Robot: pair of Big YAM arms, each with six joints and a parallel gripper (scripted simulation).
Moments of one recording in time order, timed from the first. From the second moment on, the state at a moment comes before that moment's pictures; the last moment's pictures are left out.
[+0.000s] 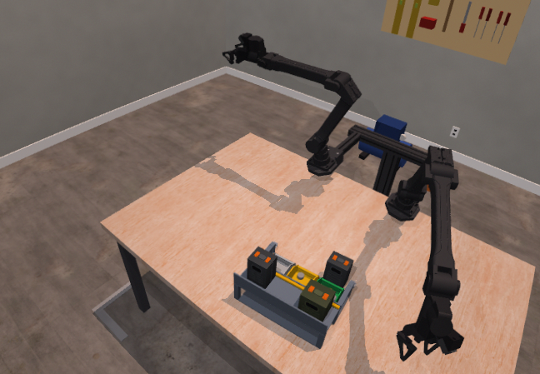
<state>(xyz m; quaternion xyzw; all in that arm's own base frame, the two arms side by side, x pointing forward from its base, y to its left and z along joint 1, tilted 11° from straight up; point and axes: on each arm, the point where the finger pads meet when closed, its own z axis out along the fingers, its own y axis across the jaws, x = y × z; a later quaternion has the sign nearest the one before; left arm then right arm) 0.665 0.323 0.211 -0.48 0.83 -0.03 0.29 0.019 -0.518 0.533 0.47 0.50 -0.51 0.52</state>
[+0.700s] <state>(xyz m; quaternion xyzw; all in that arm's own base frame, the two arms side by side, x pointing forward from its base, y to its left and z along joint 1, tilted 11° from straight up) 0.649 0.315 0.275 -0.48 0.83 -0.03 0.28 0.019 -0.518 0.533 0.47 0.50 -0.51 0.52</state>
